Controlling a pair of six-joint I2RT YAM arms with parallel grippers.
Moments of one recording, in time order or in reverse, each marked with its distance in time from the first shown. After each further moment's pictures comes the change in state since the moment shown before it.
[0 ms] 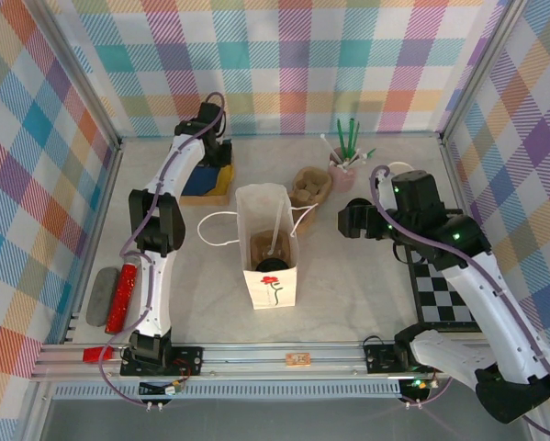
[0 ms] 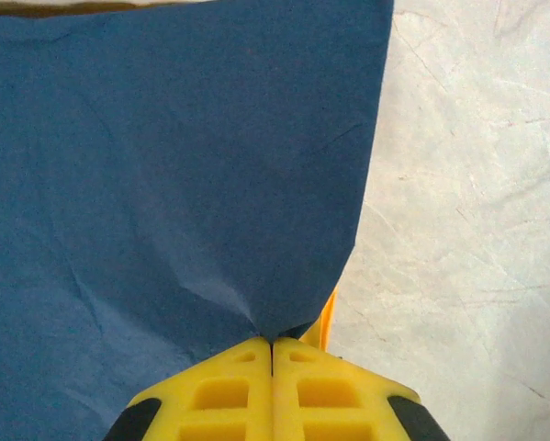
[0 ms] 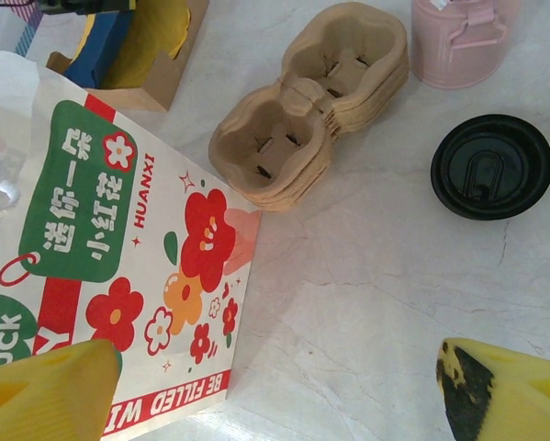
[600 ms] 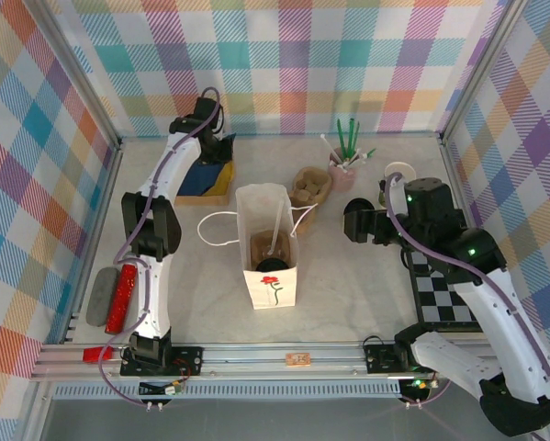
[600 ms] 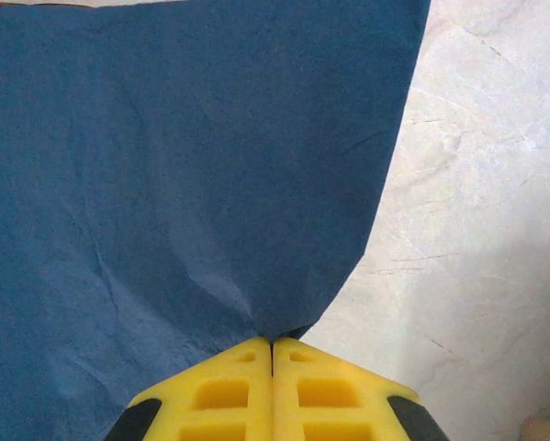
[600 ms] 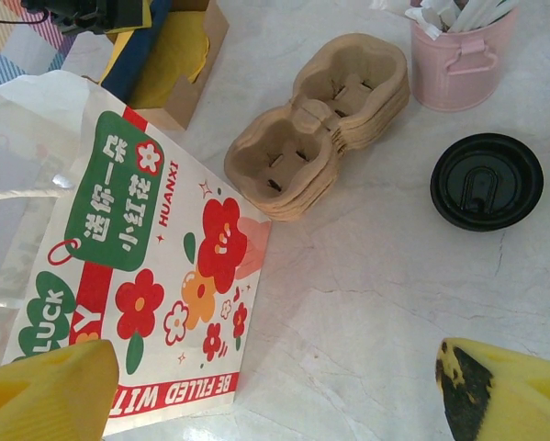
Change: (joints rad) left arm -0.012 -0.090 -0.046 -0.002 0.096 -0.051; right arm 0.000 -0.085 -0.005 -0.009 0.000 0.002
